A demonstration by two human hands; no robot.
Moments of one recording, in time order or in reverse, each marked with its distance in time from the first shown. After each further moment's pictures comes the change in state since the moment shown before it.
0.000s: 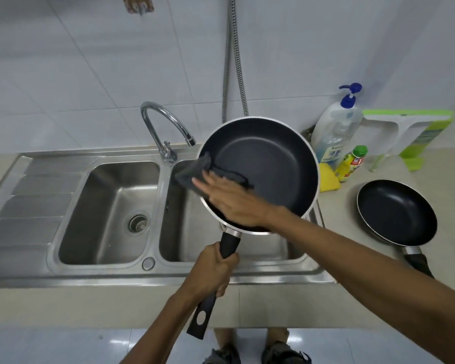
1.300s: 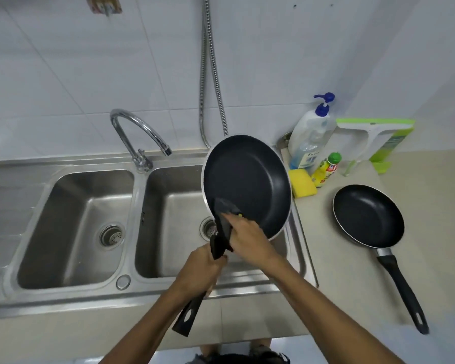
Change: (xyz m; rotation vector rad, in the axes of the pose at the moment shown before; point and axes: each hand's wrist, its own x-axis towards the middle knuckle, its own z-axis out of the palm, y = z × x) left_hand 0.040 0.011 0.004 0.188 -0.049 0.044; right_hand -0.065 -0.019 0.013 0.400 0.088 0.707
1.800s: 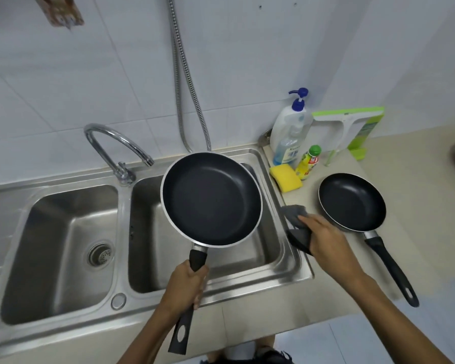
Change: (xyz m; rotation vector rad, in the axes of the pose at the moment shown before) left_hand 0.005 -0.035 -0.009 -0.211 0.064 -0.161; right_hand -0.081 0.141 -0.066 -0.244 0.435 0.187
